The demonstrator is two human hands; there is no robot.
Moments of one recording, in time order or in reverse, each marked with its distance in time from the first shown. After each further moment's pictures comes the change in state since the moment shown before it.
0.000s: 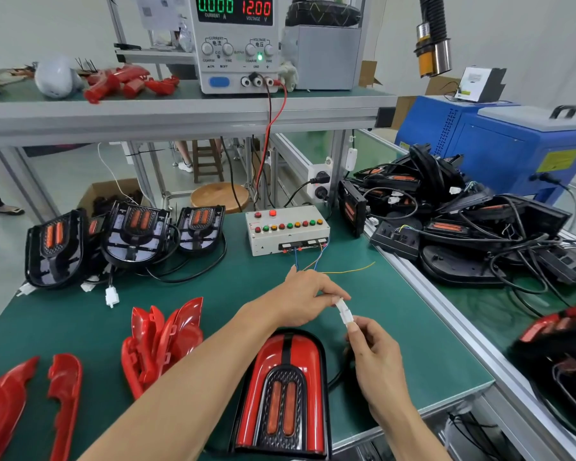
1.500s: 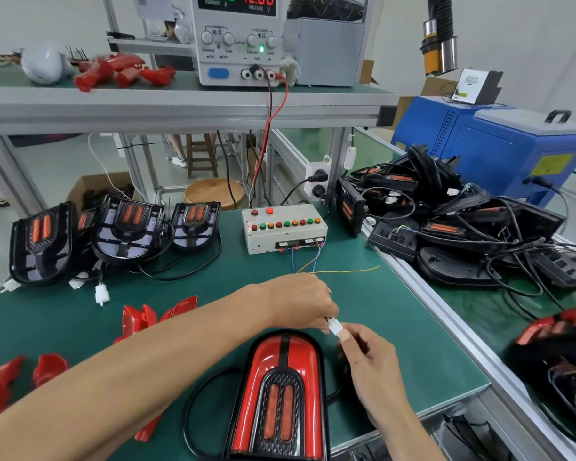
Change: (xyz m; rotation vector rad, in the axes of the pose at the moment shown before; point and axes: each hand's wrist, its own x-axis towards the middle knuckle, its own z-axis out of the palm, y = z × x) left_hand 0.010 -0.005 -0.011 0.742 -0.295 0.484; right_hand -0.003 -0.002 -0.002 -0.122 -0.059 0.047
